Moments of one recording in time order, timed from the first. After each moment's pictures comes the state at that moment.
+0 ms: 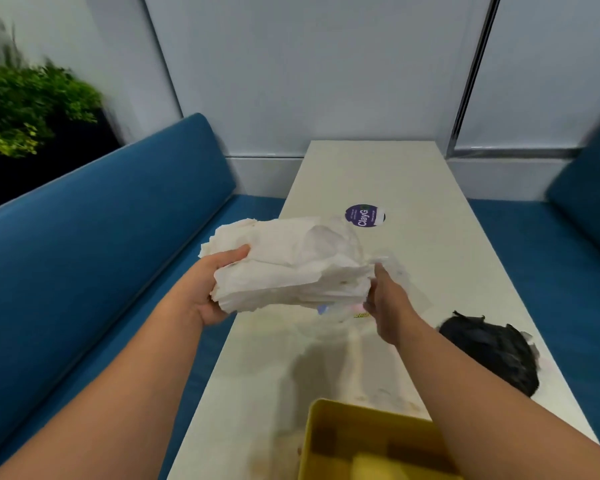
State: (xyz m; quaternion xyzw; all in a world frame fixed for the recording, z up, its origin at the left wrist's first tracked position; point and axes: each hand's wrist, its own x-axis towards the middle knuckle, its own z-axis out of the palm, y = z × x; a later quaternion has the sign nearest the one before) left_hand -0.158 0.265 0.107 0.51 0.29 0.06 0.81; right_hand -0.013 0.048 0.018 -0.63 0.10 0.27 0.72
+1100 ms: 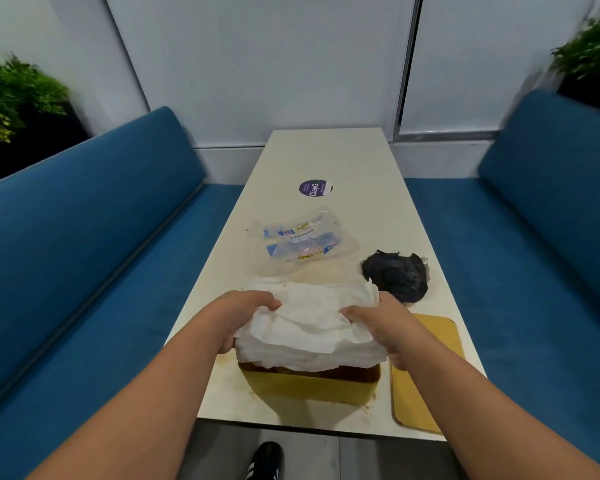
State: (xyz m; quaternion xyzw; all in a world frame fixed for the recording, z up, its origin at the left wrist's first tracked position) left_hand -0.260 0.087 0.079 0.67 0.40 -0.11 0.61; right_hand -0.180 -0.131 0.045 -0.76 0.03 0.28 0.58
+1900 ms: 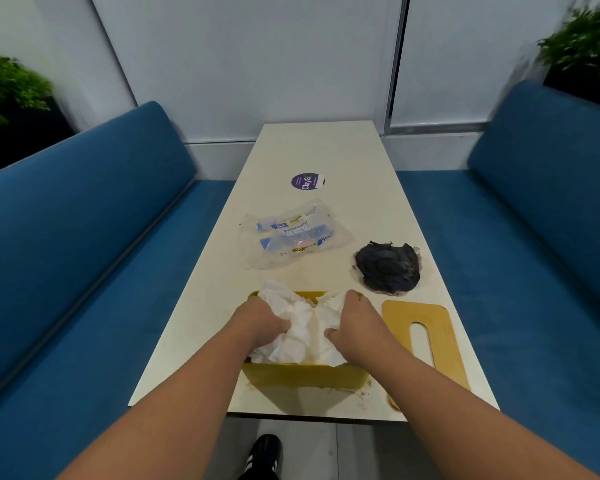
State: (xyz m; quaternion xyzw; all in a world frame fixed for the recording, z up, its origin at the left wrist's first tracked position) left_hand -0.250 0.057 0.042 0.90 0.31 -0.14 0.27; right_hand -0.207 -0.109 0.034 -0.95 -0.16 0.16 0.22
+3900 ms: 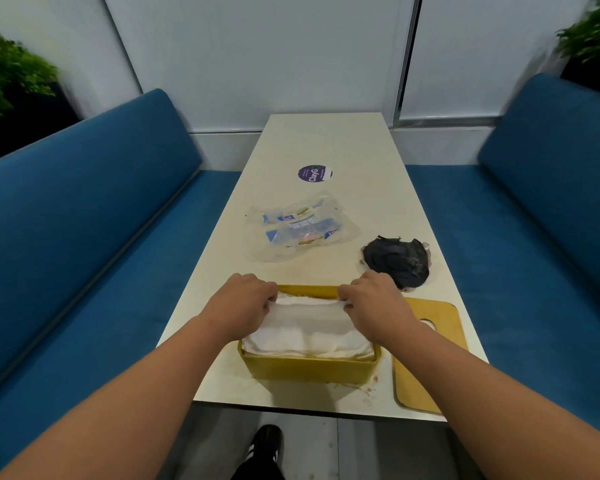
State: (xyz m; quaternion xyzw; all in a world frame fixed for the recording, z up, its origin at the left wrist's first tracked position) left_hand -0.258 0.100 0.044 1.00 0.02 -0.03 0.01; right_hand -0.164 -0.119 0.013 -0.91 -0.40 -0.09 0.07
